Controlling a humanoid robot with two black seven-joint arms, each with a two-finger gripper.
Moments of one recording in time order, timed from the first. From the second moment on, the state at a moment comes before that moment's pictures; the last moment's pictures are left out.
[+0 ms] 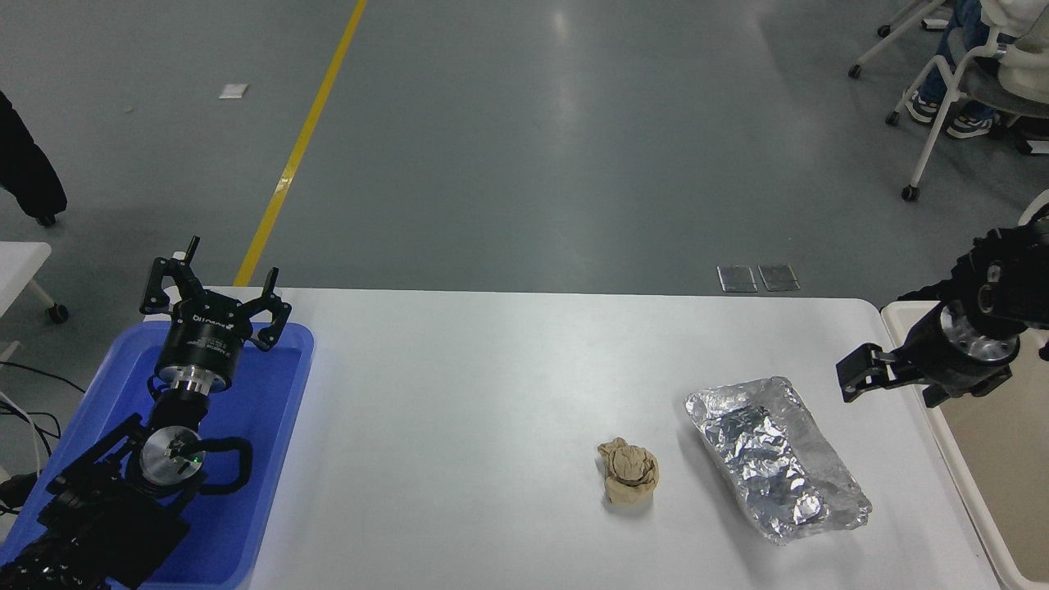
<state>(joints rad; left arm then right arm) -0.52 0.25 -1.00 -0.52 -0.07 -0.60 -0.41 1.51 -0.45 -1.18 0.95 -0.52 0.51 0.11</state>
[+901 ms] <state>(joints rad) -0.52 0.25 -1.00 -0.52 -0.07 -0.60 -0.41 1.25 -0.38 -1.08 0.81 -0.54 0.34 0.12</state>
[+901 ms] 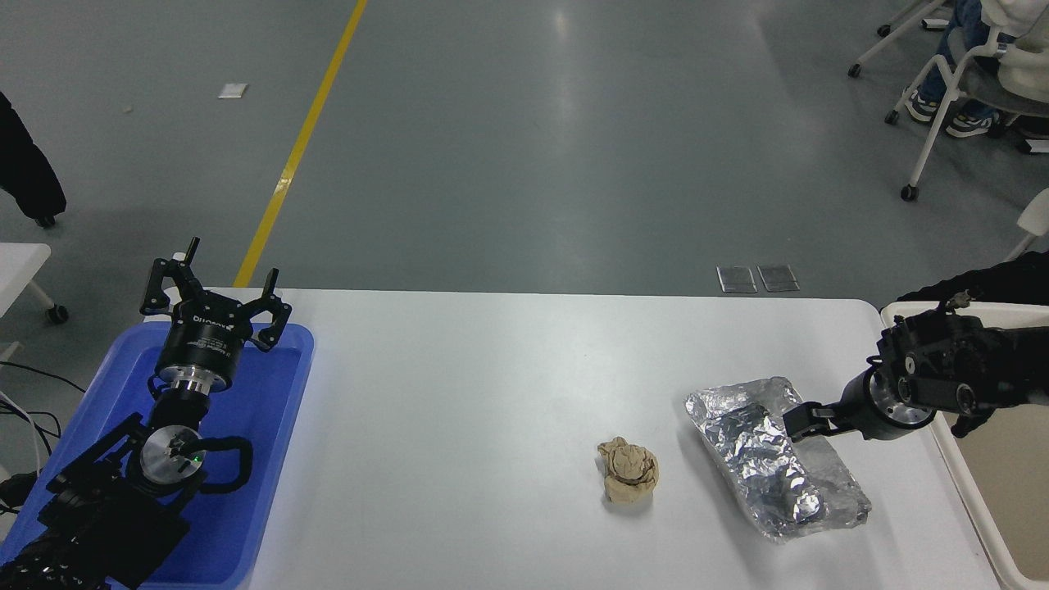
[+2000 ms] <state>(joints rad) -0.52 0.25 -1.00 -0.52 -0.07 -0.60 -0.41 1.12 -0.36 -1.03 0.75 -0.54 0.22 0.12</state>
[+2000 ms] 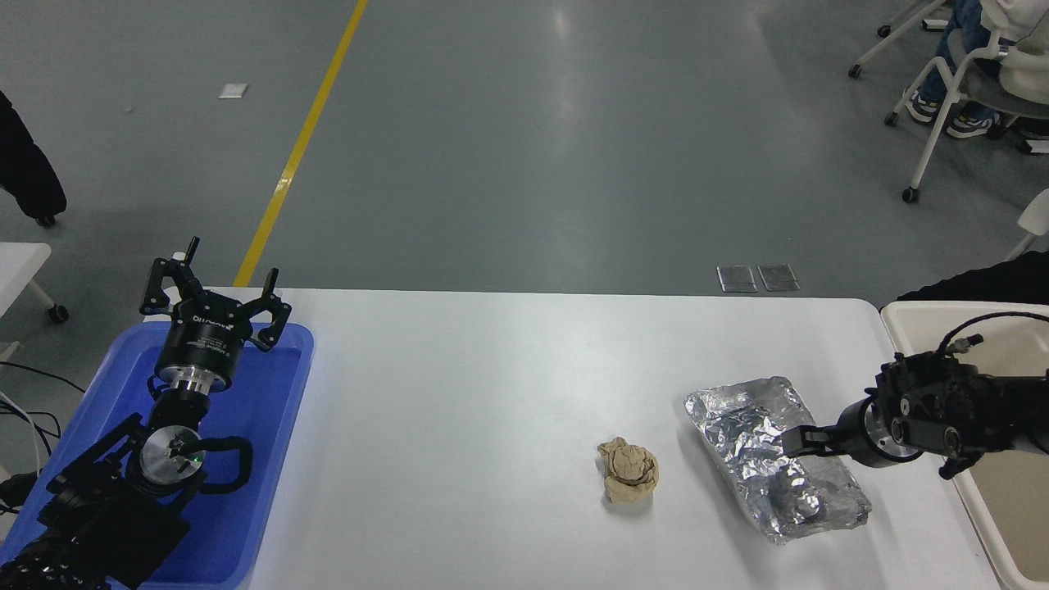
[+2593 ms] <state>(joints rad) -0.52 0.25 -1.00 -0.52 -0.07 -0.60 -0.41 1.10 -0.36 -1.03 0.75 -0.54 0.20 0.12</state>
